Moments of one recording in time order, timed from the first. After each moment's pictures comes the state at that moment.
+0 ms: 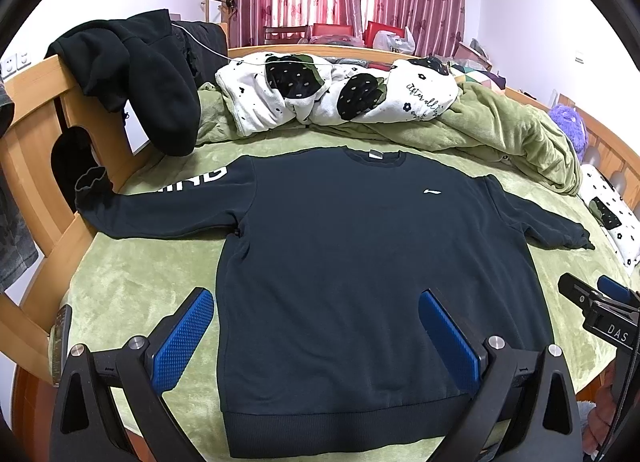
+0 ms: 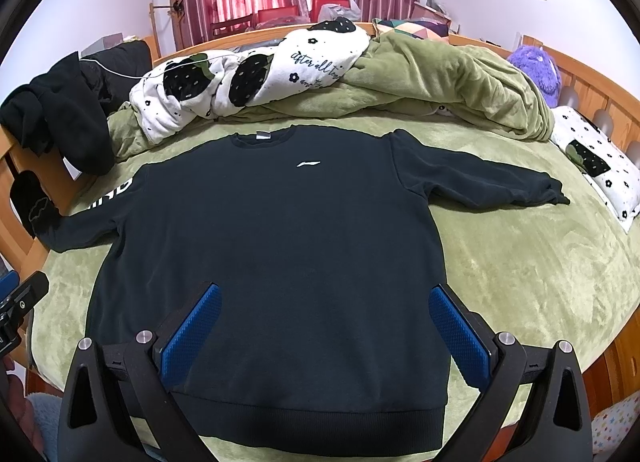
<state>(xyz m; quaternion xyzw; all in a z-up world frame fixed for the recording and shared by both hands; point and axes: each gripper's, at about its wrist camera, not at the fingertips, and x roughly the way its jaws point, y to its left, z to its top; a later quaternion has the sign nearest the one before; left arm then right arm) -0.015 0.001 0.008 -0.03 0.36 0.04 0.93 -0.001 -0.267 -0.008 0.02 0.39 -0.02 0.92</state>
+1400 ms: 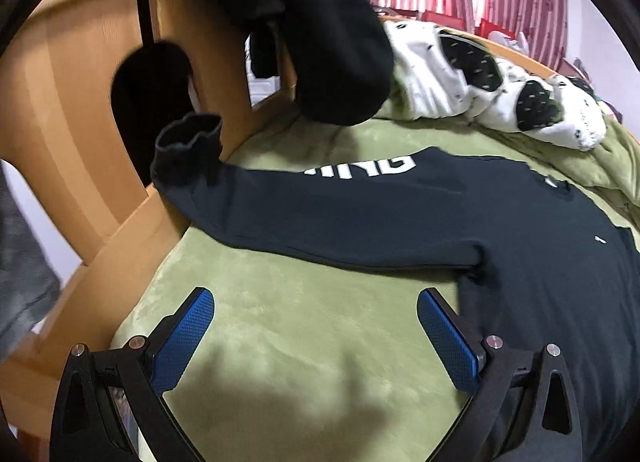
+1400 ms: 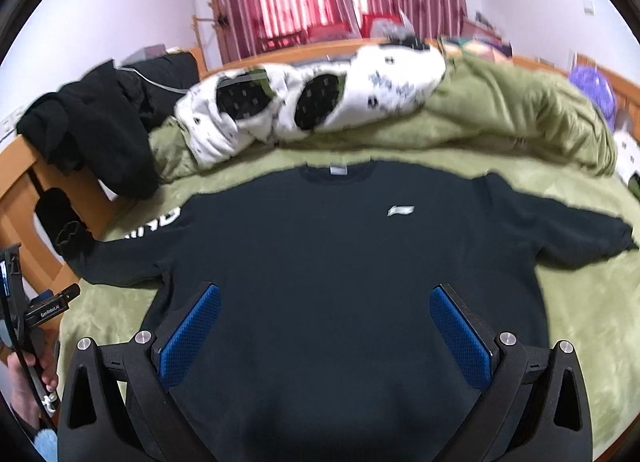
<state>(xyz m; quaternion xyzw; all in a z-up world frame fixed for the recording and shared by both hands) 0.091 0.264 -0.093 -0.07 0.38 0.18 0.90 0.104 -0.178 -0.022 0.04 0.37 0.06 0.93</state>
